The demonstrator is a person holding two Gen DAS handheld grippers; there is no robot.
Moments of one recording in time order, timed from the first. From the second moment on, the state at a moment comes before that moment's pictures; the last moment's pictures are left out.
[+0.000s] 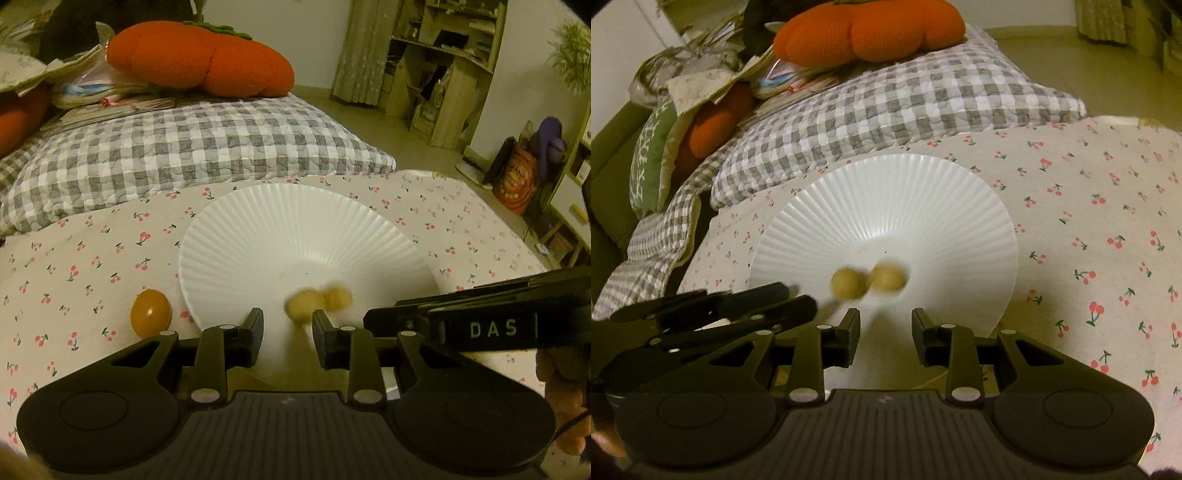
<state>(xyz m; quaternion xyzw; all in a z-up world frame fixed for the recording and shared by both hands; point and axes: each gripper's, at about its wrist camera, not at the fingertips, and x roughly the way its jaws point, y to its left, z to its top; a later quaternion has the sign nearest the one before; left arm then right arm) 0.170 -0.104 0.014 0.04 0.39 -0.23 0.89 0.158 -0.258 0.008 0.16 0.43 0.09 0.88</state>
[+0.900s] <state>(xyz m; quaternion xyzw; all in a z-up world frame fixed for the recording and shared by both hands) 0.161 -0.074 0.030 -0.02 0.37 -0.22 0.90 0.132 -0.257 0.041 0.17 0.37 0.09 0.91</state>
